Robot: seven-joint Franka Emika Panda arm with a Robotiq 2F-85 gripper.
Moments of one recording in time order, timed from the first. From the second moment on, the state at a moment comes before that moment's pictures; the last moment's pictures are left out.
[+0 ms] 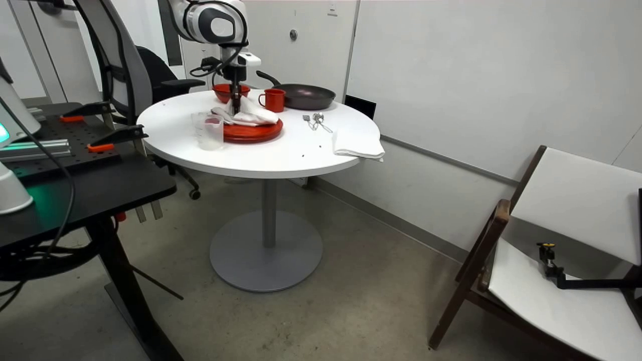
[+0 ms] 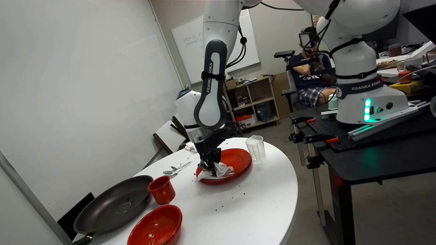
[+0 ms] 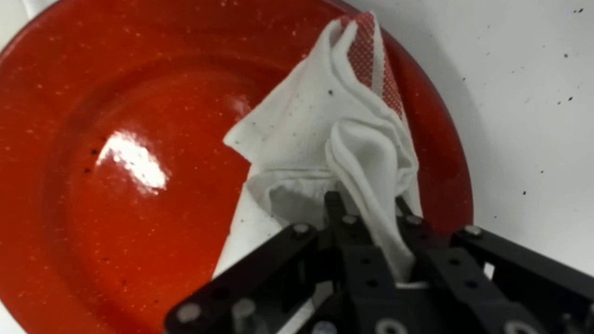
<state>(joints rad) 0.19 0.71 -0.08 -2.00 0.08 2.70 0.59</state>
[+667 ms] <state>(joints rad) 0.15 0.71 -0.16 -2.01 0.08 2.70 0.60</state>
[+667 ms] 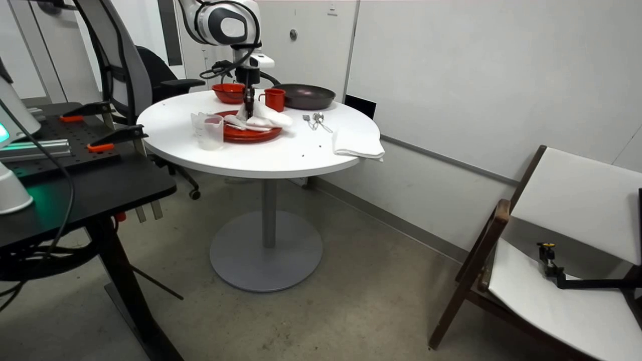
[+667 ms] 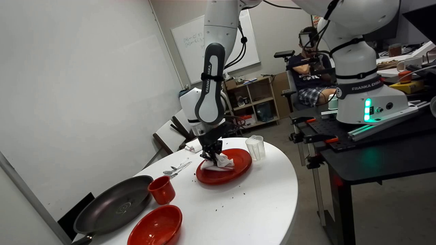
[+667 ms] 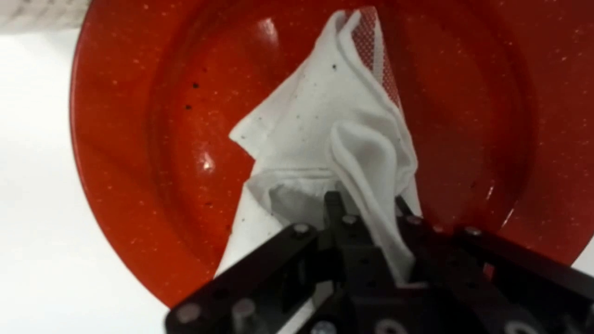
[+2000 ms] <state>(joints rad) 0.07 0.70 -0.11 -2.07 0.20 2.69 0.59</state>
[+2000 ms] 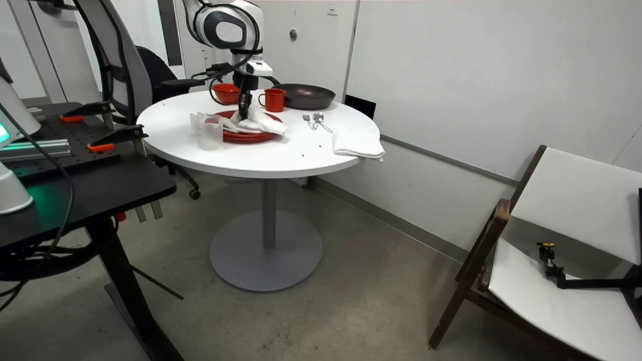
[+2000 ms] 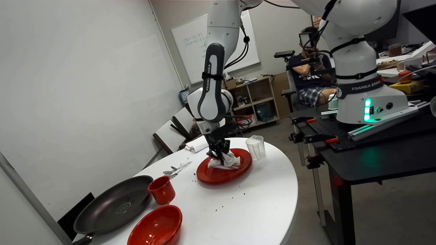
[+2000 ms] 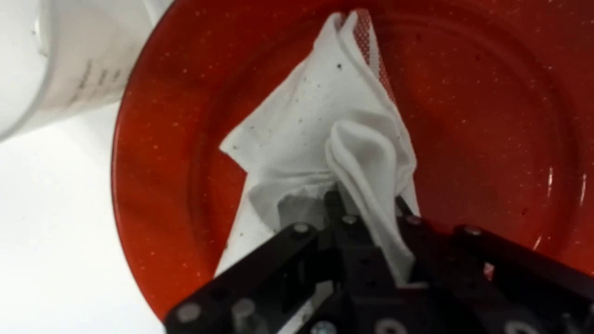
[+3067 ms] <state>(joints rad) 0.15 0.74 -0.04 -1.97 0.21 2.67 0.54</state>
